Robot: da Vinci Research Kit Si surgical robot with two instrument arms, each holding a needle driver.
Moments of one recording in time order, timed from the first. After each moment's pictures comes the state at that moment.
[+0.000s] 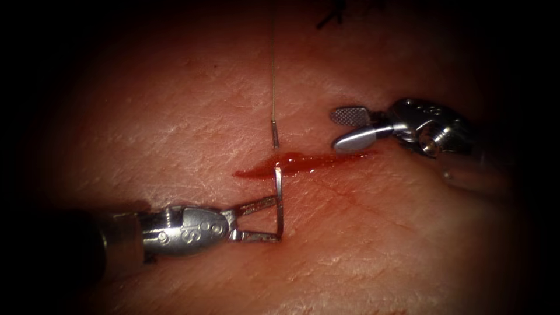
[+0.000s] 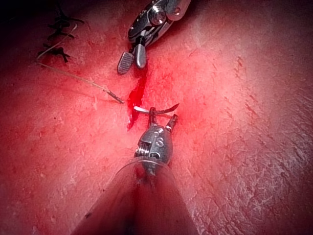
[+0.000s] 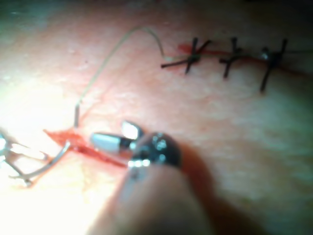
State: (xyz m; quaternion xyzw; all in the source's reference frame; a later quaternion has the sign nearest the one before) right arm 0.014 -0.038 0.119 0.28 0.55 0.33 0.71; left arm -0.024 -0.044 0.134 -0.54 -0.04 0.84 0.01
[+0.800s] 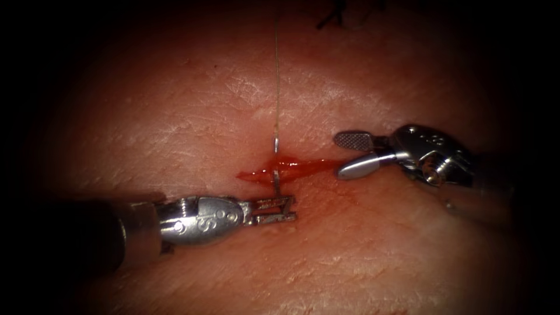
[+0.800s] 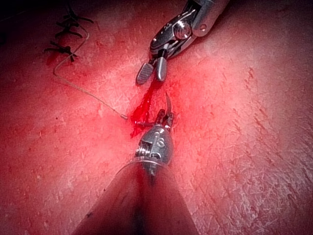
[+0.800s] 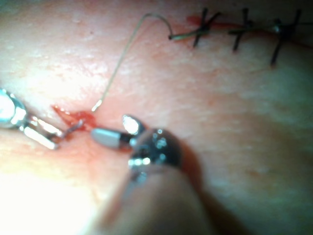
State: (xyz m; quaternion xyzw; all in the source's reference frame) right arm 0.013 -0.041 0.119 0.28 0.55 0.33 0.71; left arm -0.025 -0.043 0.134 -0.55 -0.11 0.83 0.06
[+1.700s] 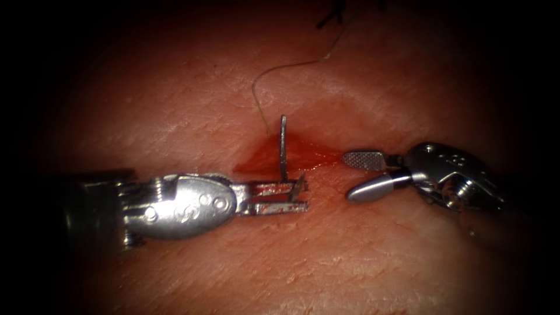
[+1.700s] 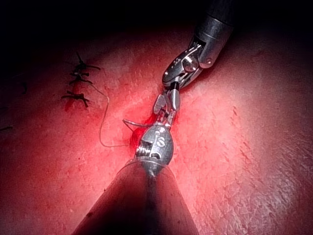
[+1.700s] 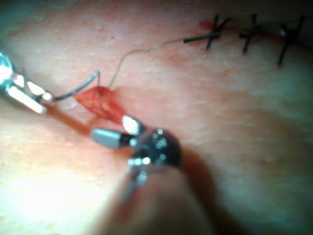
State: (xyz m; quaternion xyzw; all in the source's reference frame) right arm 0.013 -0.043 0.113 0.30 0.56 0.32 0.70; left arm -0.024 -0.036 0.122 -0.57 -0.02 0.82 0.03
